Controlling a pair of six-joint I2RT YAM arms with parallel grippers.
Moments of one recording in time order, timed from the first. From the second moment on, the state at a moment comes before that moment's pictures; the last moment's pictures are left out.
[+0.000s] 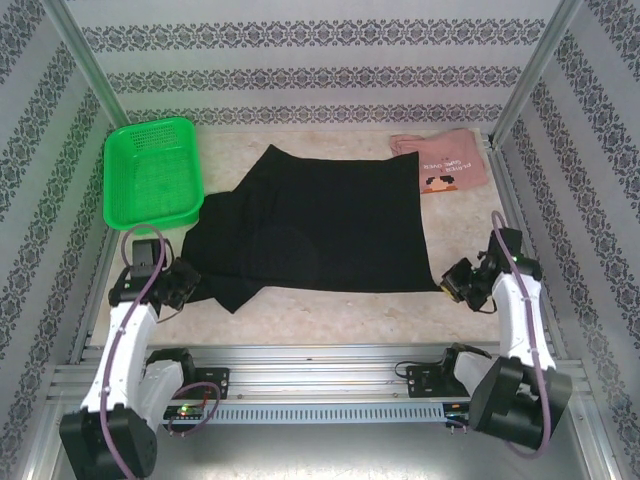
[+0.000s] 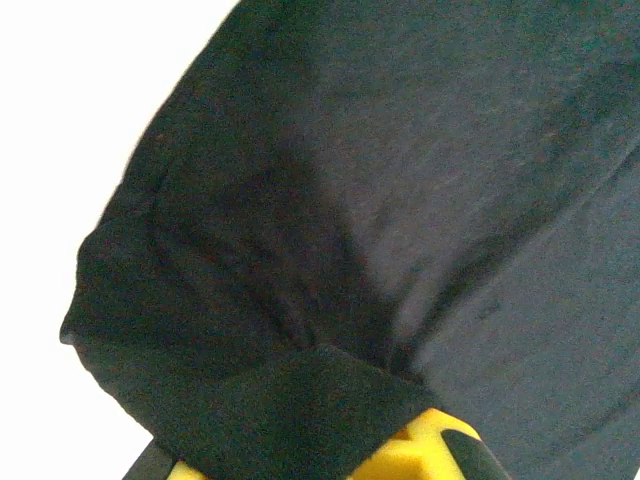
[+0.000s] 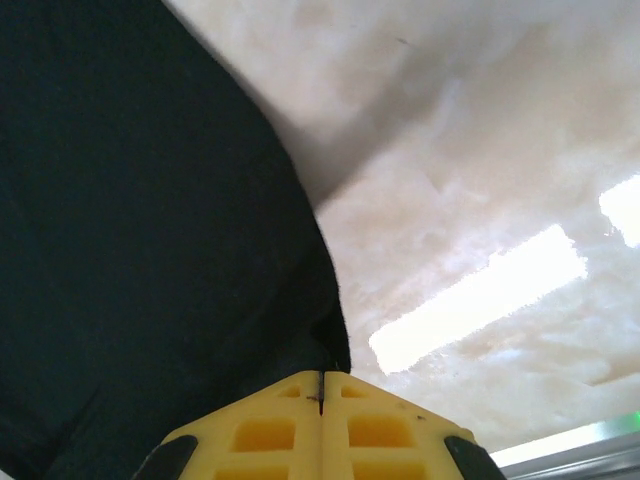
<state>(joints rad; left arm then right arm) 0.16 0.87 0.63 -0.79 0.20 -0.87 -0.31 1.06 0.73 -1.02 -0.38 0.58</state>
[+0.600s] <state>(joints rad) 0.08 1.34 1.00 -0.67 0.19 -0.62 -0.18 1.48 1.01 -0.89 -0.30 0.52</state>
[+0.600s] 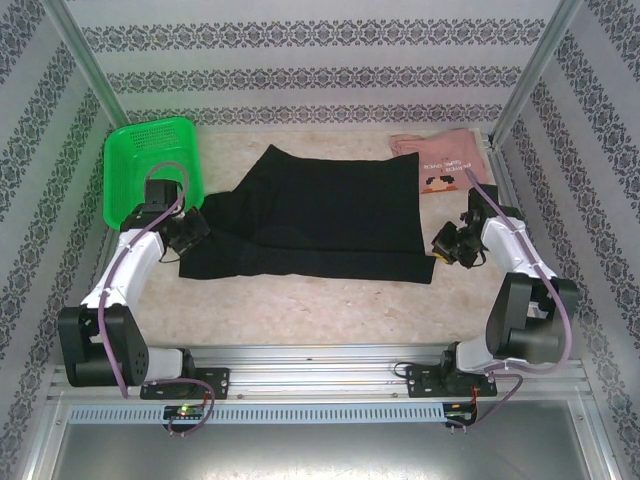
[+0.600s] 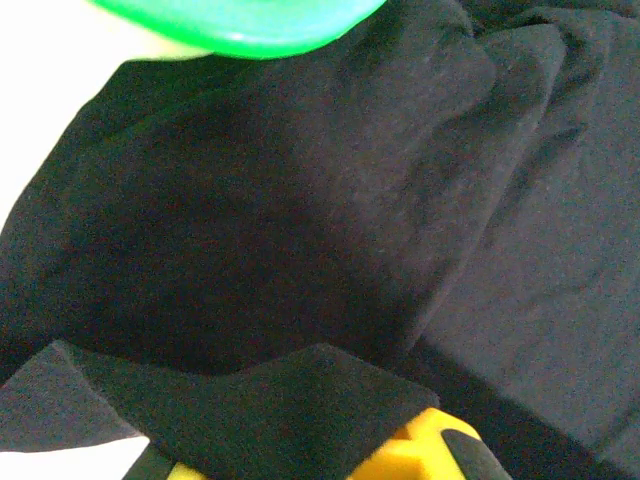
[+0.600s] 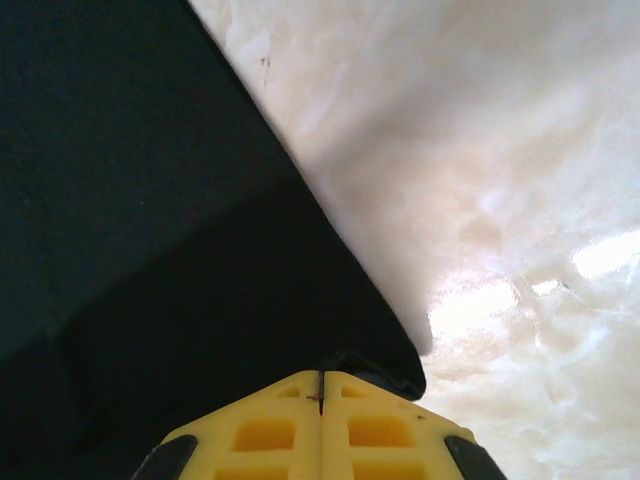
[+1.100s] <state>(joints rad) 0.08 1.34 1.02 -0.69 0.15 -0.56 -0.11 1.61 1.13 -0.88 -0.28 0.47</state>
